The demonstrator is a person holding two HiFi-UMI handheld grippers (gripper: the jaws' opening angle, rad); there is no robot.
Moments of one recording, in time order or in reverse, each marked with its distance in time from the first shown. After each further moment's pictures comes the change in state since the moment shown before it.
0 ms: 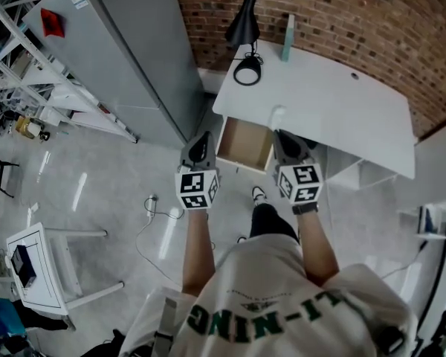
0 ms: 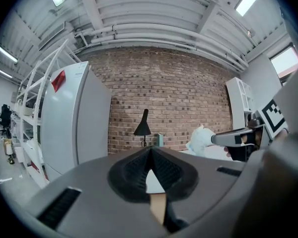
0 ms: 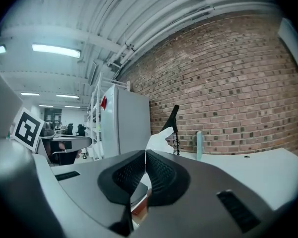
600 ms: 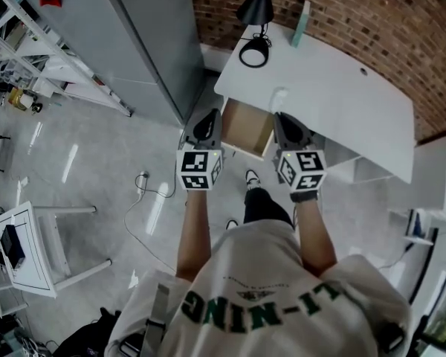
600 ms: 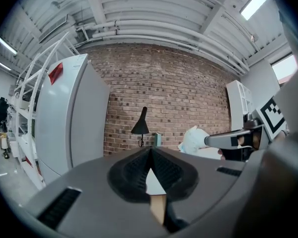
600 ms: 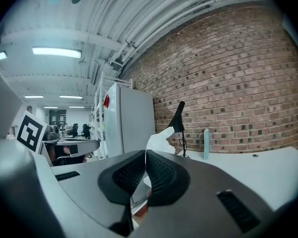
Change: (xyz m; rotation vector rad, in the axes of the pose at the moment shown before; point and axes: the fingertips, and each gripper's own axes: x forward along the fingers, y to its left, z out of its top) left arm 0.032 0.003 0.000 -0.028 0.006 -0.038; right arm 0.036 0.009 0.009 0.005 0.016 0.057
